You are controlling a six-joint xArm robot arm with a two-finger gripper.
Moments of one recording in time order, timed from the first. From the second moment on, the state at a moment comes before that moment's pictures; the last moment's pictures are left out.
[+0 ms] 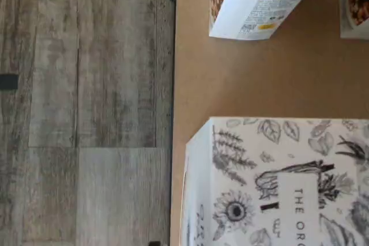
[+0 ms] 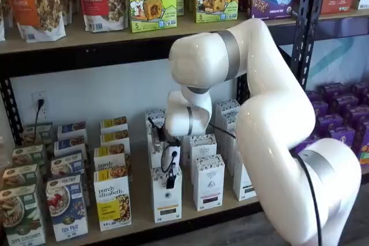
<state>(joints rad) 0.27 1.07 -1.56 0.30 0.42 -1.56</state>
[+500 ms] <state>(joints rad) 0.27 1.09 -1.58 0.24 0.44 -1.51</state>
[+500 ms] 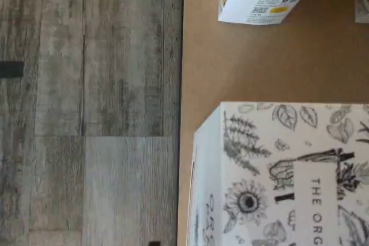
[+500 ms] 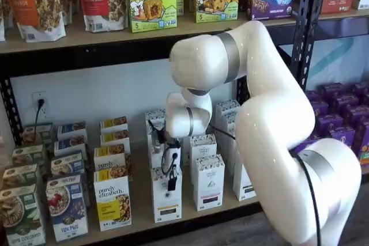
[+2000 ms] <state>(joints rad) 0.27 1.11 -1.60 0.25 0.44 -1.52</state>
